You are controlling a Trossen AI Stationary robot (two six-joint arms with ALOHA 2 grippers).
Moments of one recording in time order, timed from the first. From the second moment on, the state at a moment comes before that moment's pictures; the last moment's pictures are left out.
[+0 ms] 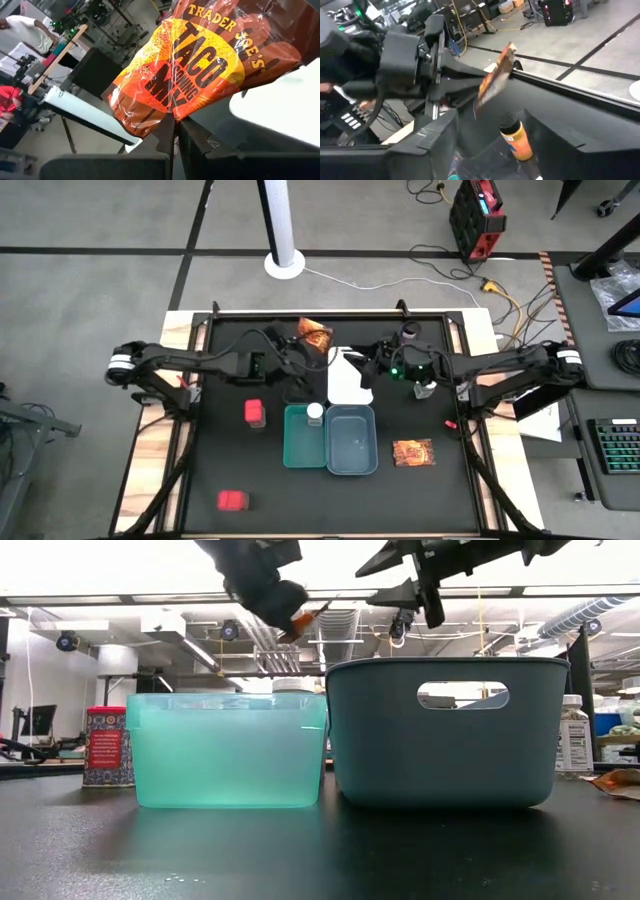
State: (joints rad) left arm 0.01 1.53 1.18 -0.31 -0.90 0.10; right arm -0.06 1.25 0.80 0.30 0.33 0.51
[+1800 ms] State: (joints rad) left arm -0.05 1.44 1.32 -0.70 -0.64 -0.01; right arm -0.17 1.48 1.42 -0.79 0.33 0.13
